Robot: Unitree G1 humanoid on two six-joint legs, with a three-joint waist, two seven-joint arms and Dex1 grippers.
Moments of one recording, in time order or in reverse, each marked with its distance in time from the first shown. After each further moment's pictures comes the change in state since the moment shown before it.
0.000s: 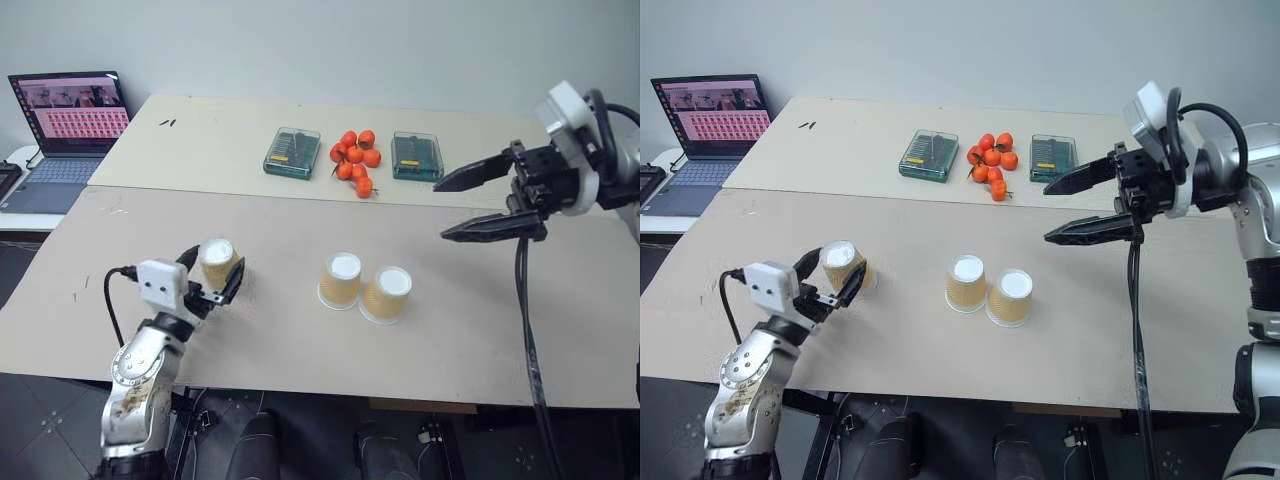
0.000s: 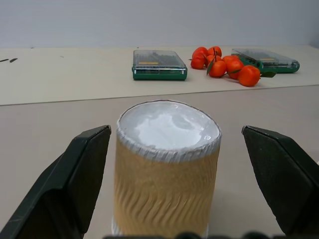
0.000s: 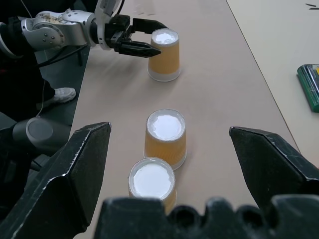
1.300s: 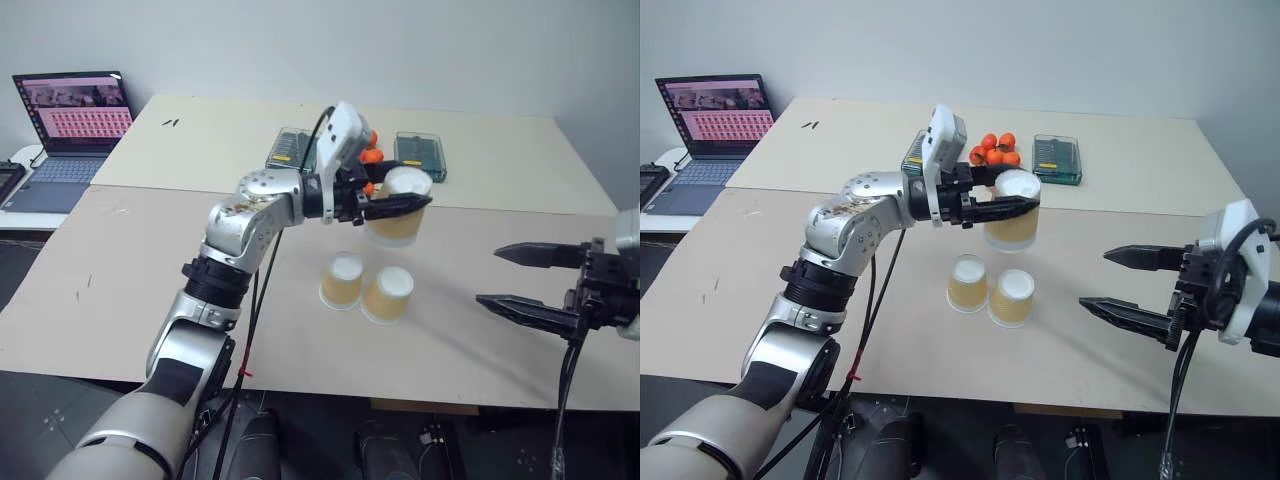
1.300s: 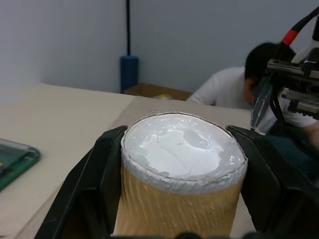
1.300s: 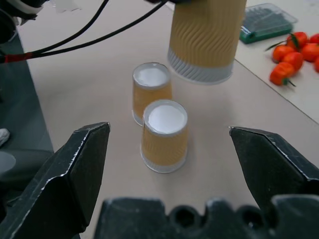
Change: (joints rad) left arm -1.003 -0.060 -0.407 0.496 -0.181 0.407 -0.544; right arm 0.948 0.055 -0.822 -0.740 0.227 0.282 -0.467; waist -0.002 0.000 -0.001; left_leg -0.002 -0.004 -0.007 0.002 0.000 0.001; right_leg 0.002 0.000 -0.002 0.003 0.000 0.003
